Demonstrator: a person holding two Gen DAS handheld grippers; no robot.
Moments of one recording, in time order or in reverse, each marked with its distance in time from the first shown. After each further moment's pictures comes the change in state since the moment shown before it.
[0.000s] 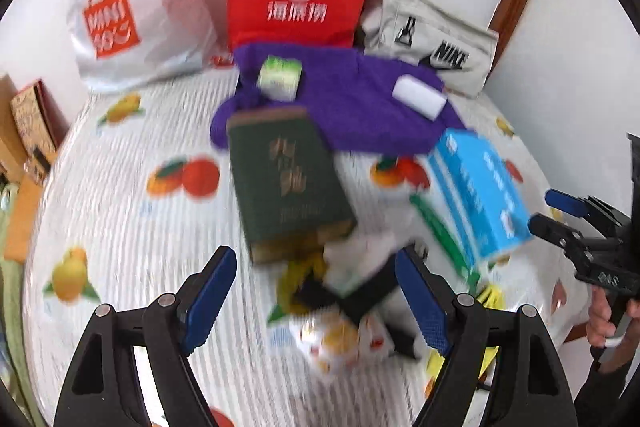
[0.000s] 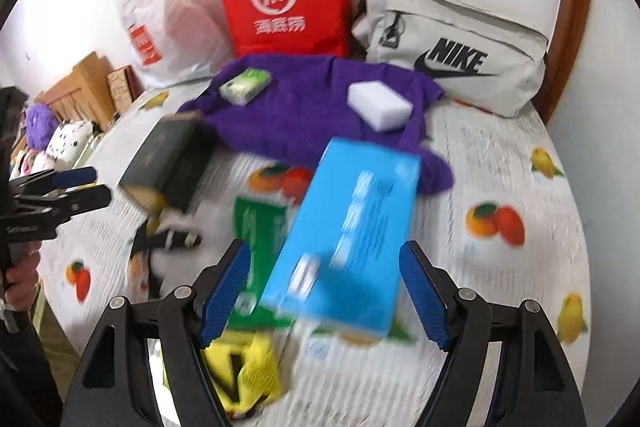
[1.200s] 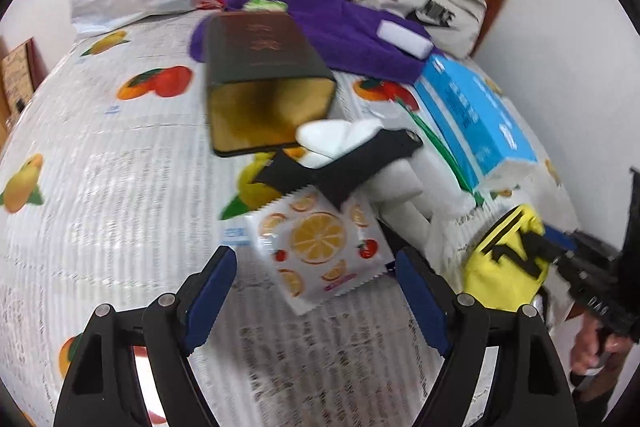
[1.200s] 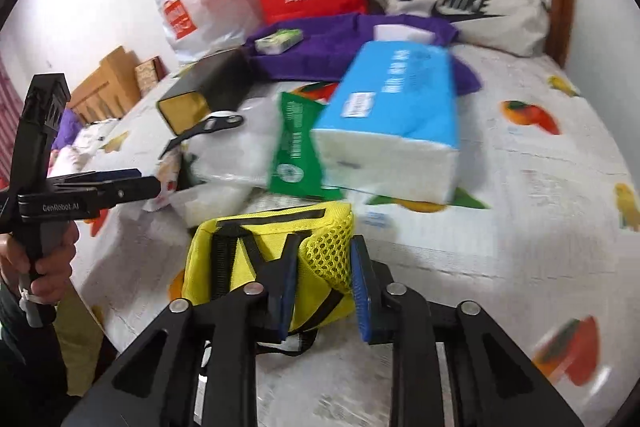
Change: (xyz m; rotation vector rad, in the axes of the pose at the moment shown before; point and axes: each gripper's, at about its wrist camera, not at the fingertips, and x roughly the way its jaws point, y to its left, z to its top) left arm 0.035 -0.016 -0.074 0.012 0.028 -0.050; right arm 0.004 0.011 -0.107 0.051 -0.040 0.080
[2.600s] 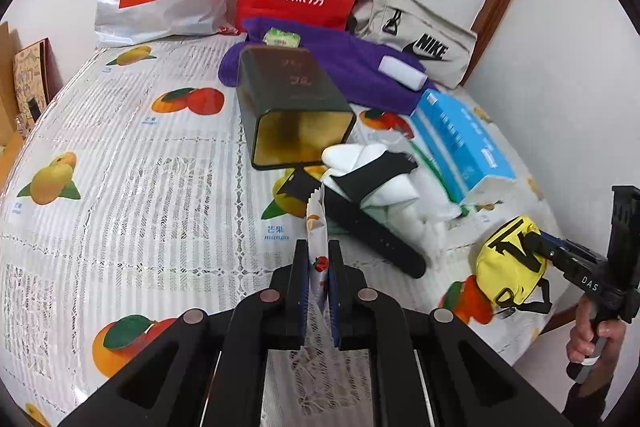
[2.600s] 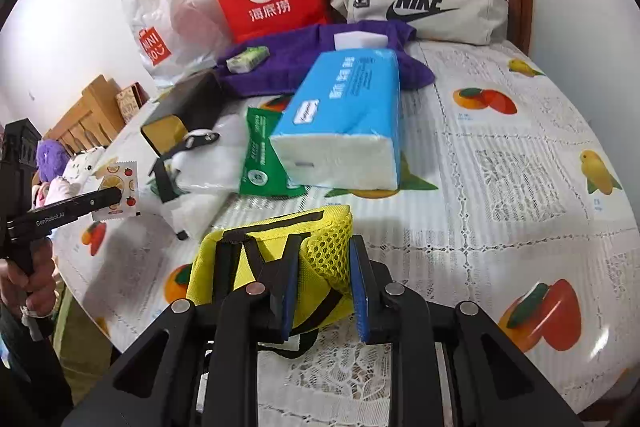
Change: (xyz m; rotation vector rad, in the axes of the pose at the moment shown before) left arm -0.049 0.031 -0.015 -0.046 -0.123 -0.052; right arm -0.026 -0.019 -0.009 0.105 -0.041 -0.017
